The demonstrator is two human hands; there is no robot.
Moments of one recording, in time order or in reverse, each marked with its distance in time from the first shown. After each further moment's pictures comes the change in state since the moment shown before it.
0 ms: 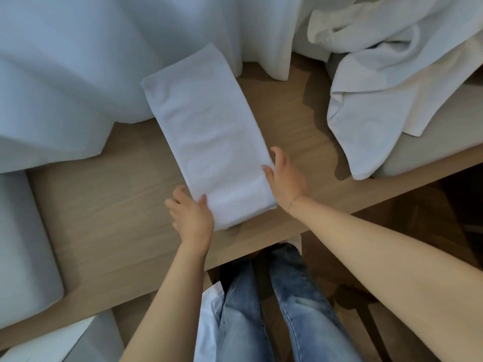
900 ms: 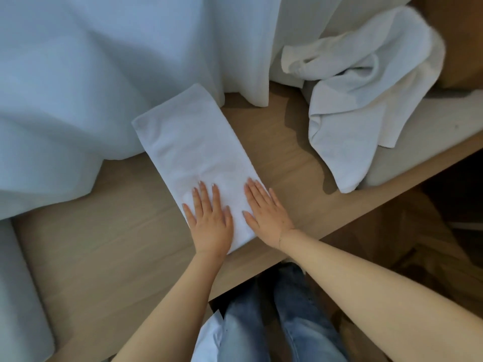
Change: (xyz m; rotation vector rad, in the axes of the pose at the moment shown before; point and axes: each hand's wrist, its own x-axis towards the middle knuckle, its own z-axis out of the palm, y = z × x) left_hand 0.022 0.013 0.038 0.548 -0.101 0.613; right_hand -0.019 -0.003 0.026 -0.318 -0.205 -0.222
